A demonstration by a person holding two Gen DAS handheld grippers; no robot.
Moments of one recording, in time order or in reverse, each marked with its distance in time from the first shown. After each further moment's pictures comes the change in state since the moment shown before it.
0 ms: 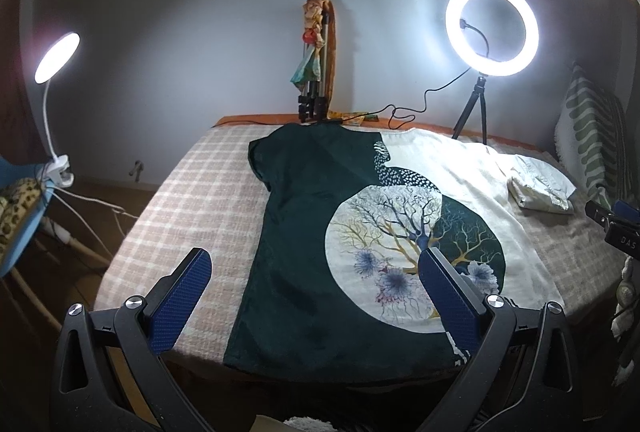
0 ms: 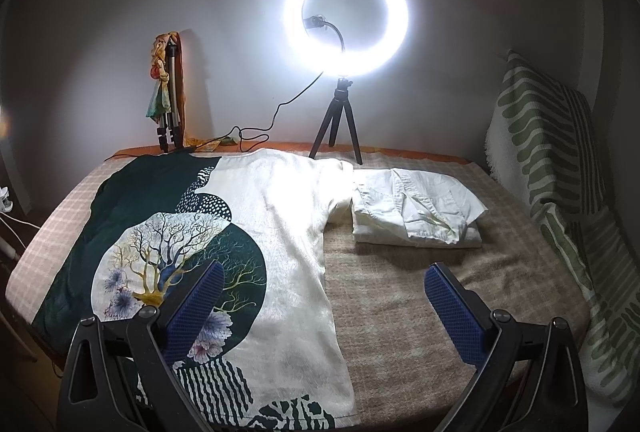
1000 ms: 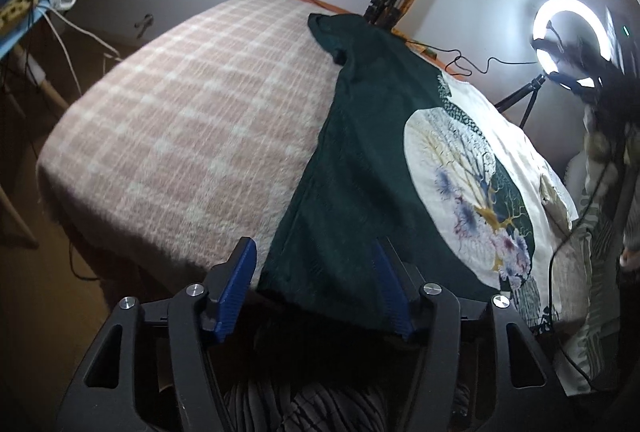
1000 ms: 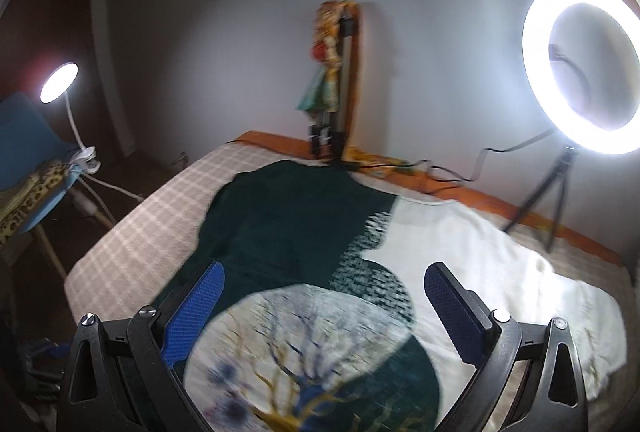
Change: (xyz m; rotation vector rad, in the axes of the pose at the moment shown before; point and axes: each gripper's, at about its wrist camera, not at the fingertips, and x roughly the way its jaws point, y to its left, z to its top) left arm 0.080 0.098 -0.091 -0.351 0.294 -0.113; right arm 0.129 0.208 0.126 -0.289 0.103 0.523
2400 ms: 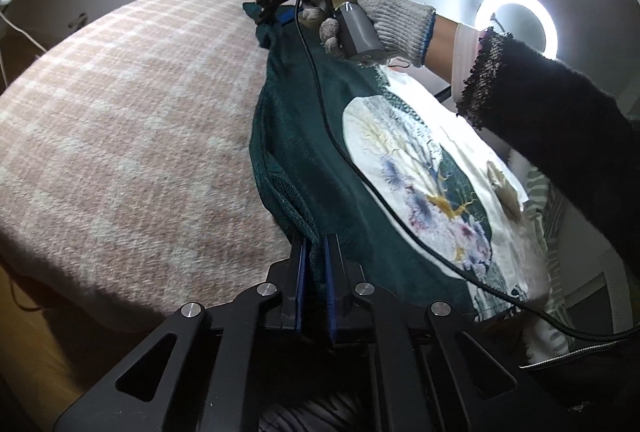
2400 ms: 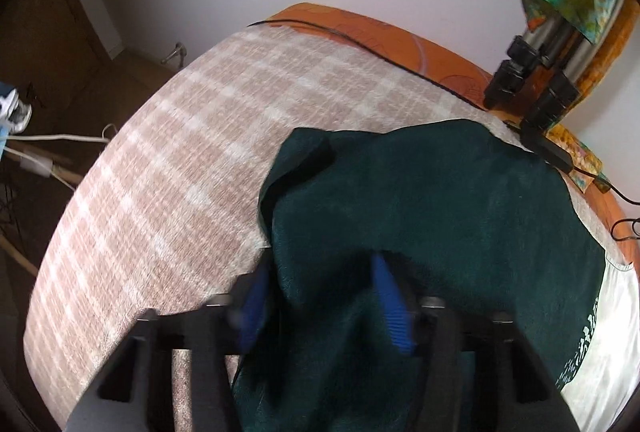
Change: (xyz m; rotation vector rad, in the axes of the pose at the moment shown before) left arm 0.031 -0.005 -0.003 0.078 -0.026 -0.274; right arm 0.326 0.119 0.069 -0.067 0.432 -0.018
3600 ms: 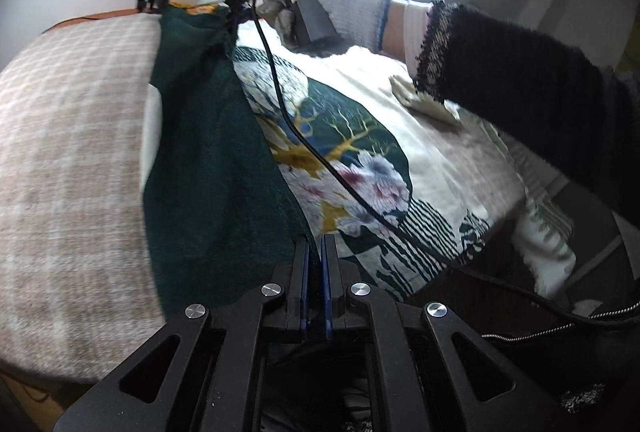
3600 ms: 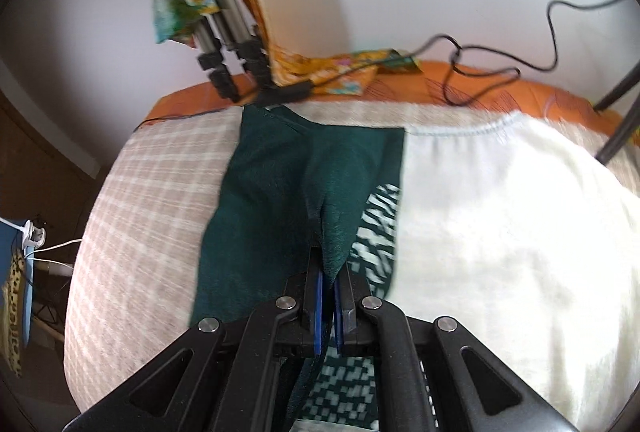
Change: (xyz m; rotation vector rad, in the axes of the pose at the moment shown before) left arm 0.045 -0.116 -0.019 0.380 0.167 -0.166; right arm -0.067 -0.218 -0.123 0.421 -0.109 0.072
